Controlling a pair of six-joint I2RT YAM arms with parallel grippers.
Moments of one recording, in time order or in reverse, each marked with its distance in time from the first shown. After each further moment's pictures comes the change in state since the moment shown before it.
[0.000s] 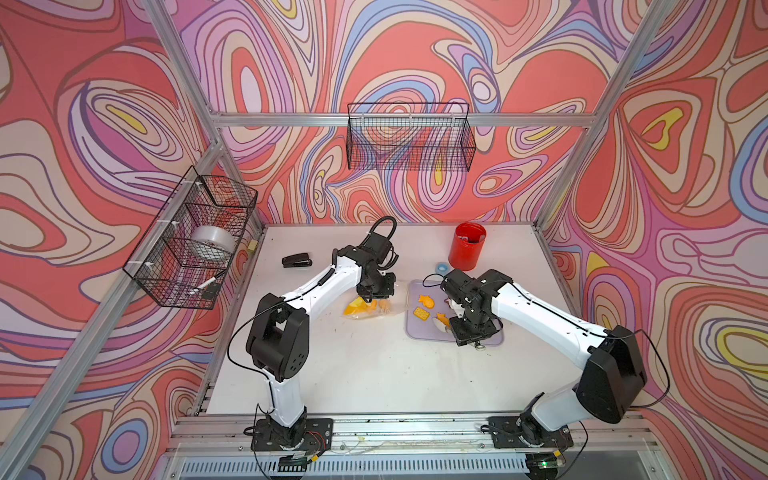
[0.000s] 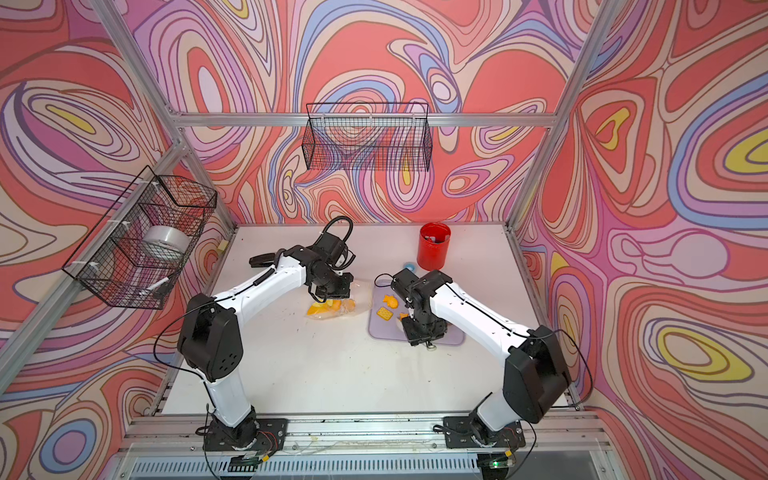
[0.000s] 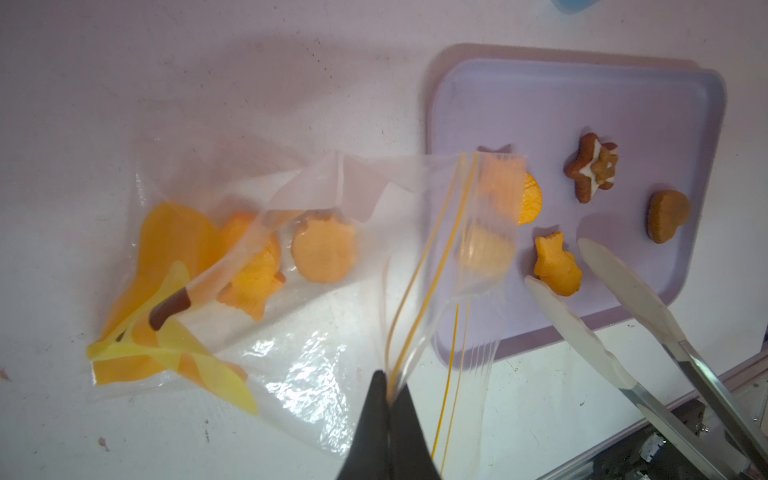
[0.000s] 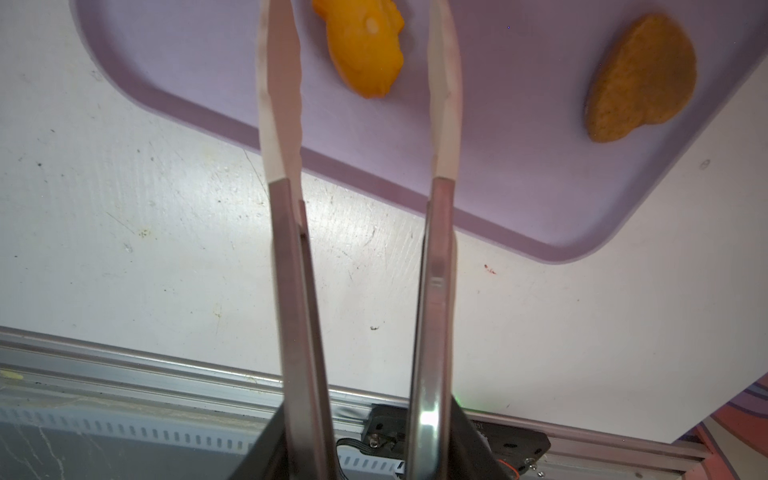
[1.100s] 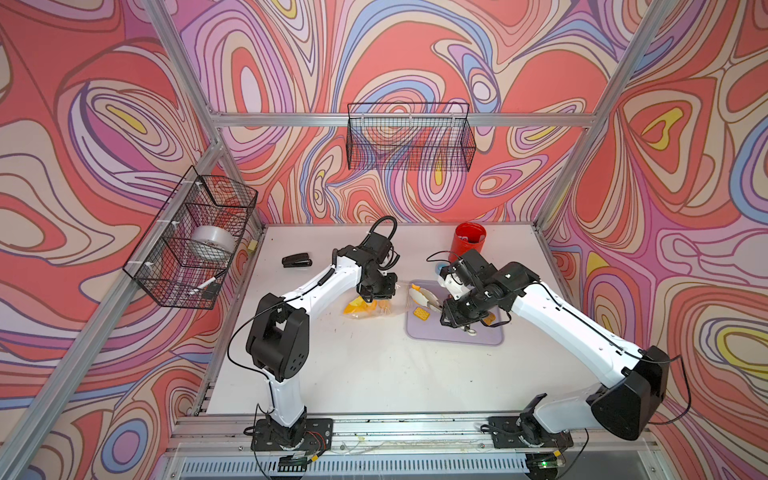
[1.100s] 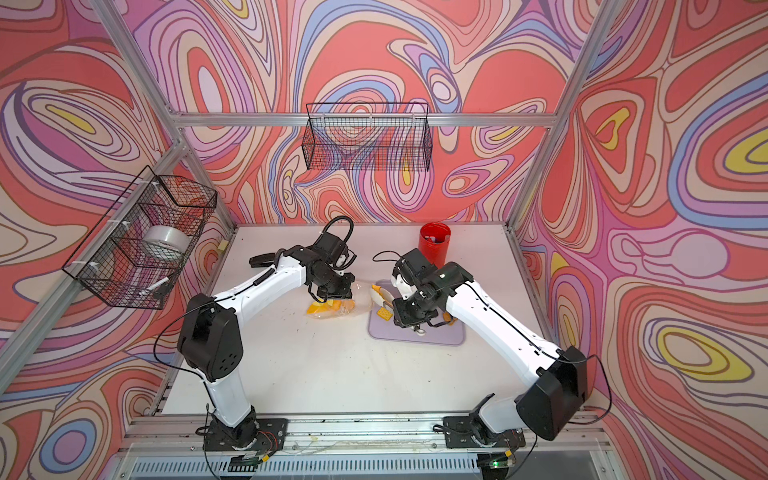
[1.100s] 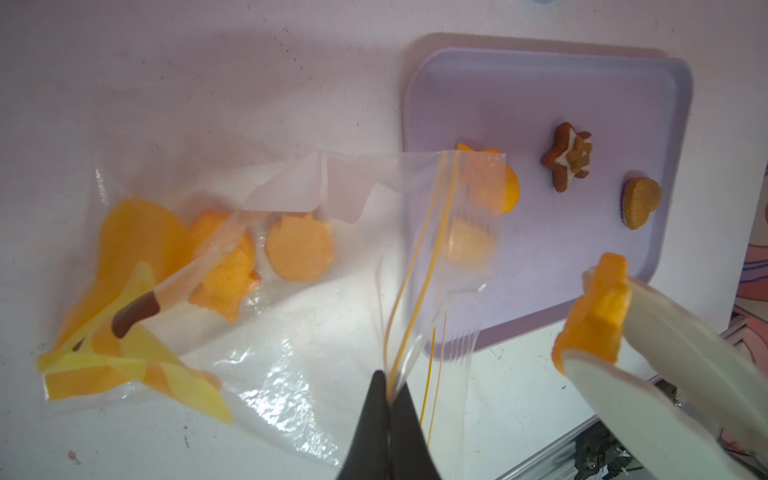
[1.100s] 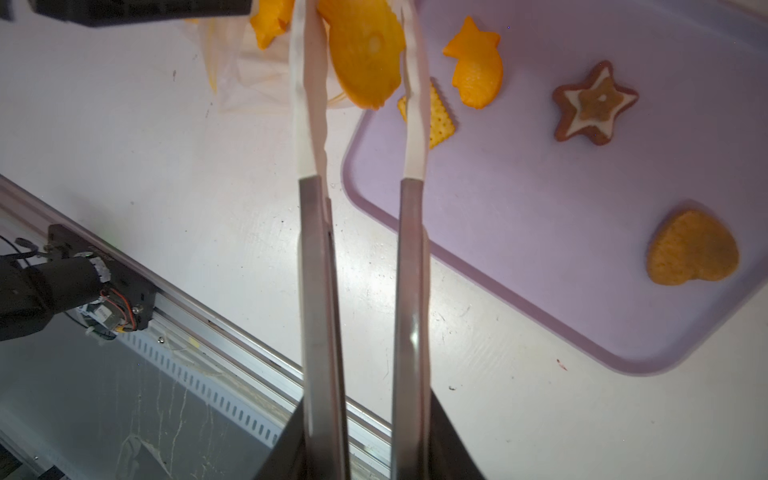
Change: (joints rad) left arm 0.000 0.000 0.000 0.006 0.059 0.009; right arm -0.018 -0.105 0.124 0.137 -0.214 -0.078
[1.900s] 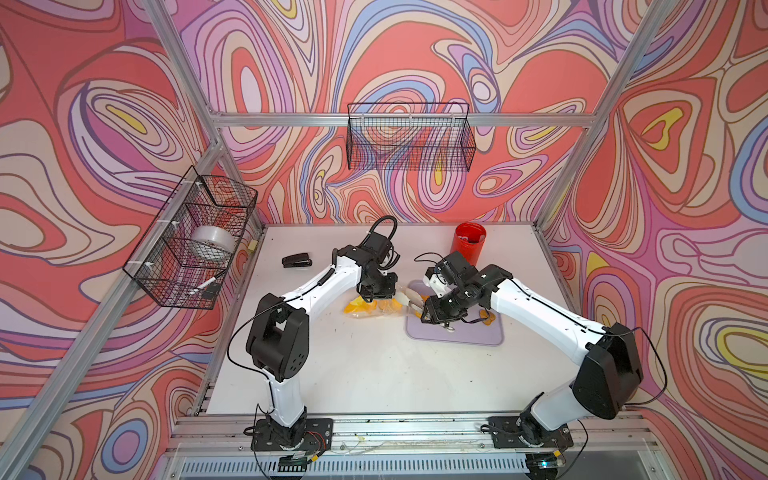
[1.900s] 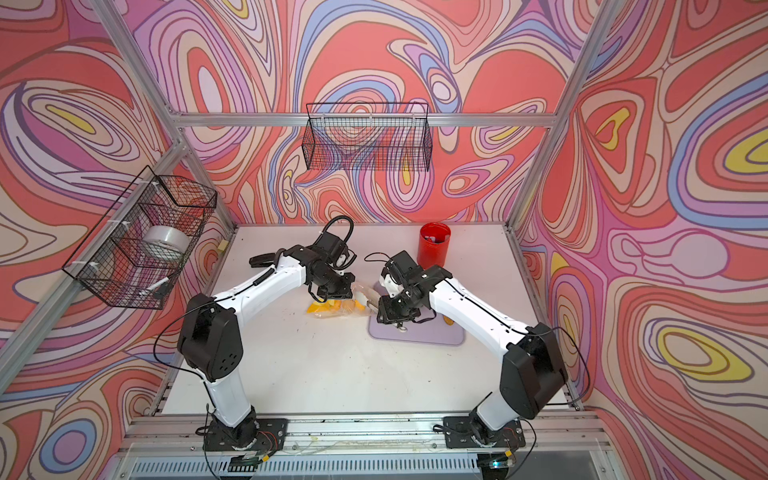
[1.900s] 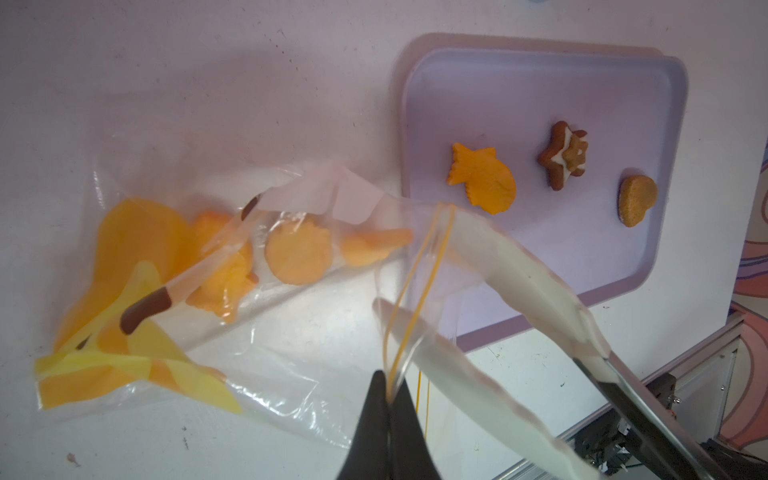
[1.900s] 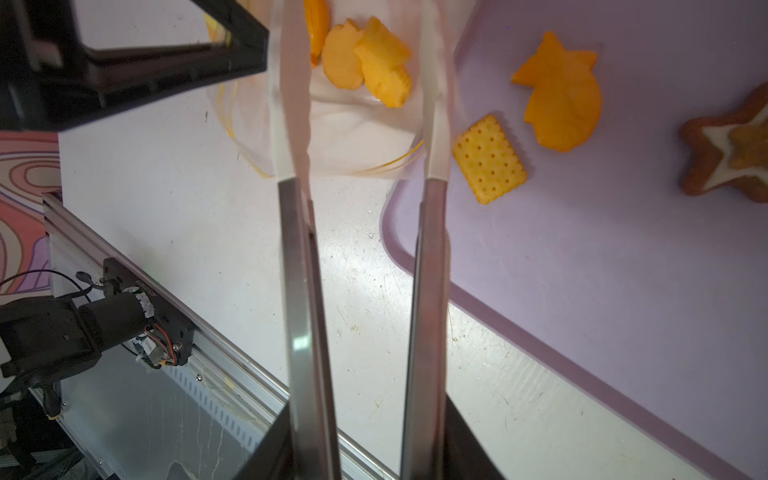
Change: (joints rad) left arm 0.000 0.000 0.003 -0.002 0.000 0.006; right arm 0.000 0.118 -0.070 0.226 -0.096 0.075
